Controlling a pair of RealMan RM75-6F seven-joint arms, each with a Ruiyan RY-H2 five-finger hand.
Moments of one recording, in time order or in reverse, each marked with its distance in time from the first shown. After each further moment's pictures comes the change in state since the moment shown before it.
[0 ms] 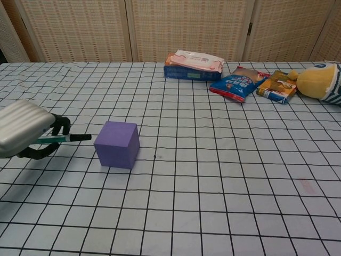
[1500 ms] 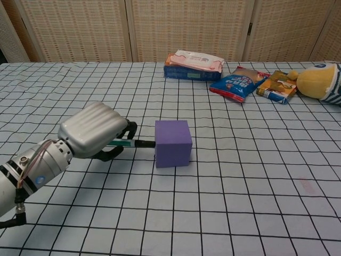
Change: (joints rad) left arm -0.175 -0.164 -0.067 -0.015 -0.013 -0.141 0.121; right arm 0.001 0.031 0.012 -0.005 0.029 -0.005 0.048
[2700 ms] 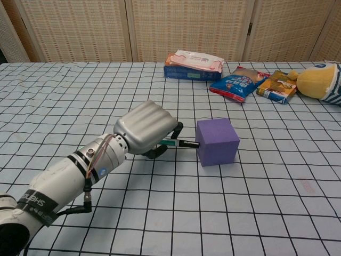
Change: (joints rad) left arm -0.191 -0.187 -0.075 0.164 -0.053 -0.118 -0.004; right arm -0.006 0.029 0.013 0.006 0.034 -0.004 0.054
